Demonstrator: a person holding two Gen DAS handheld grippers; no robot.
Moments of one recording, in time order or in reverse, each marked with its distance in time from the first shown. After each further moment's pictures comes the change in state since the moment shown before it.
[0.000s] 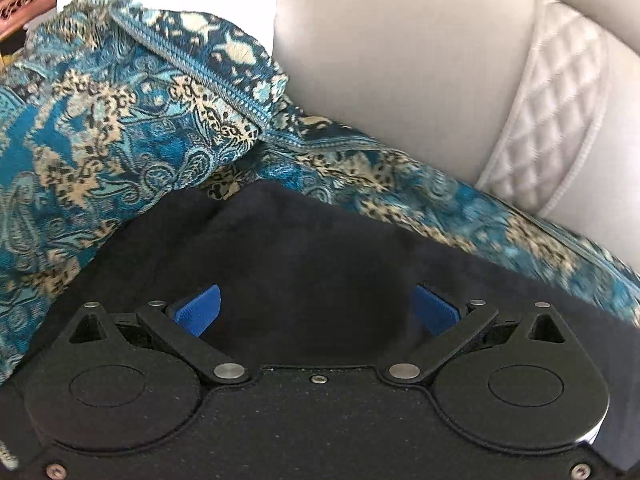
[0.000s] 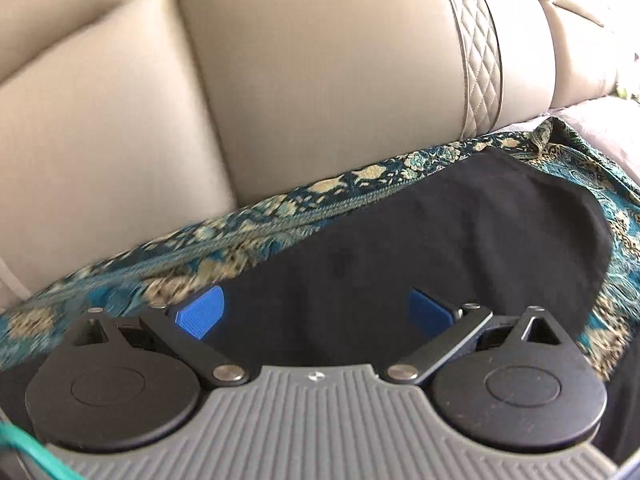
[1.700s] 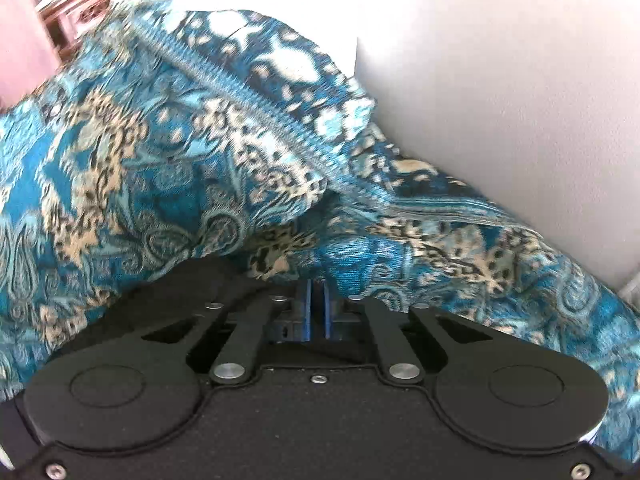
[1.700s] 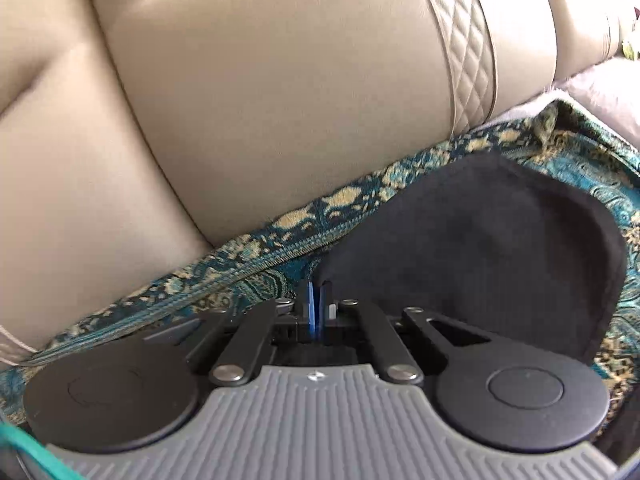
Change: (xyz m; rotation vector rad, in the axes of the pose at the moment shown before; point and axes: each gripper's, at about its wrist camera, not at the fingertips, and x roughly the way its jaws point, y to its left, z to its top) left arm 0.086 -0.006 0.047 -0.108 -0.061 0.334; right arm 0.020 -0.056 0.043 0.093 0.017 0.095
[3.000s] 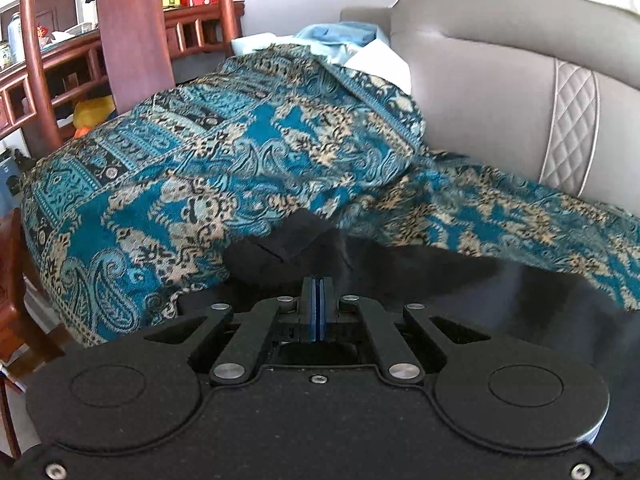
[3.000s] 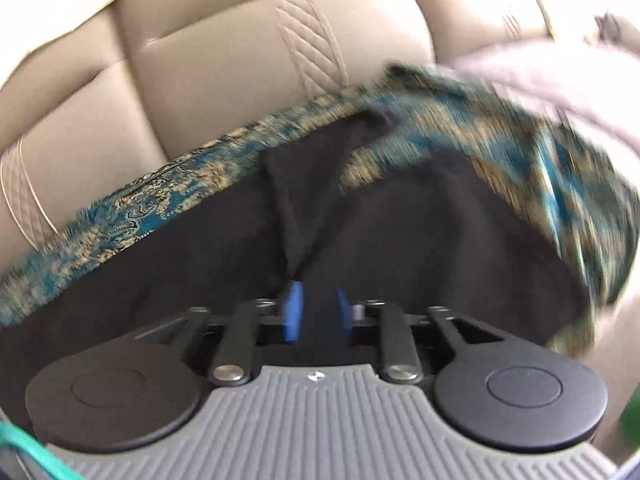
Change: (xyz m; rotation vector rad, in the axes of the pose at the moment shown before) left arm -0.178 0.245 -0.181 0.043 -0.246 -0.188; right arm -0.169 -0.176 -0.188 -0.047 -0.160 0.023
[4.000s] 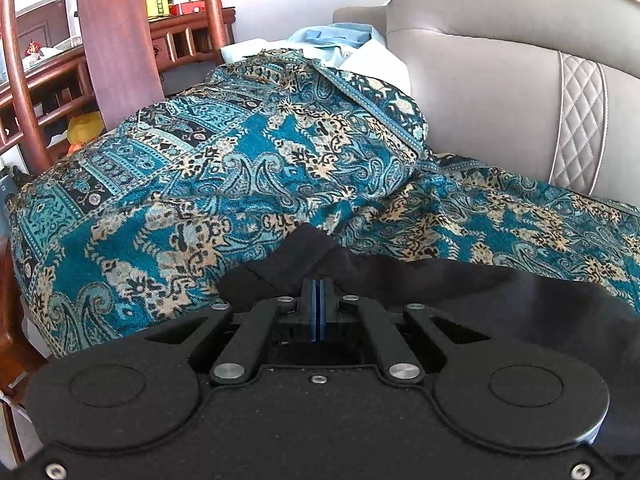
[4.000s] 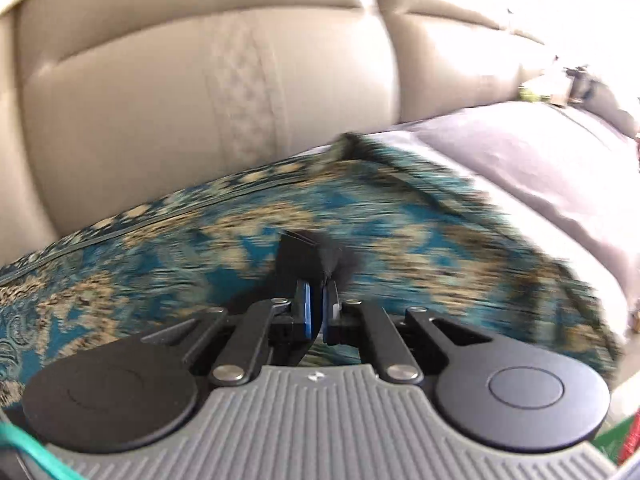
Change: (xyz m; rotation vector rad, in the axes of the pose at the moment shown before) left arm 0.026 -0.003 0.016 0.047 -0.020 0.003; right arm 0.092 -0.030 0.130 -0.006 -0.025 -0.265
